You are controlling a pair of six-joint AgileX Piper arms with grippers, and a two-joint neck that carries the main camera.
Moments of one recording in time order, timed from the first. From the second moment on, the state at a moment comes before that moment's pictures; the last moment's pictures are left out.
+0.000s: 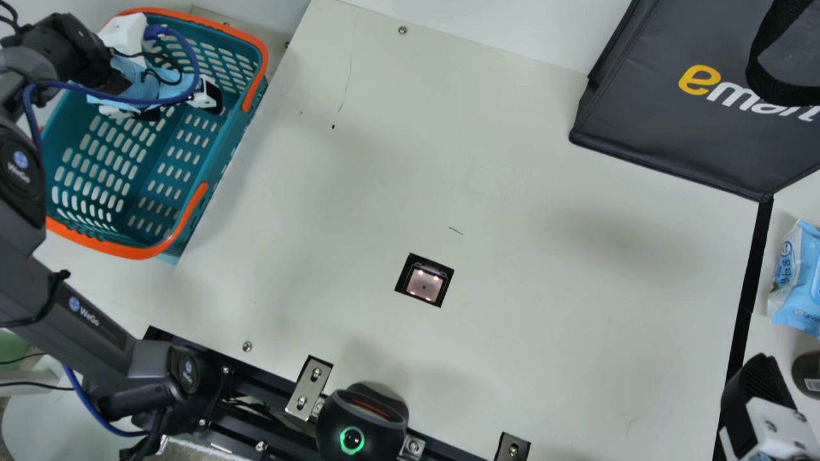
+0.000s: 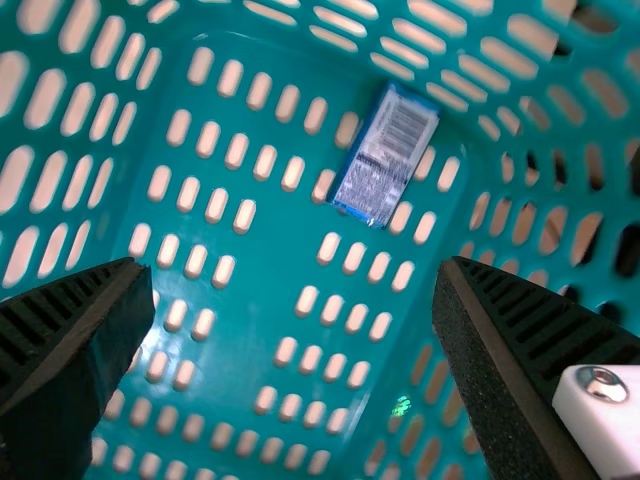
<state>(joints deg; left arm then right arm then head) 33.5 117.8 -78.2 -15.8 44.2 24.8 0.6 42.6 -69.8 -0.8 69.5 0.0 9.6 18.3</state>
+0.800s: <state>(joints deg) 35.4 119.3 -70.6 -45.2 32.6 77.0 0.6 42.6 -69.8 -0.8 69.6 0.0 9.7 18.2</state>
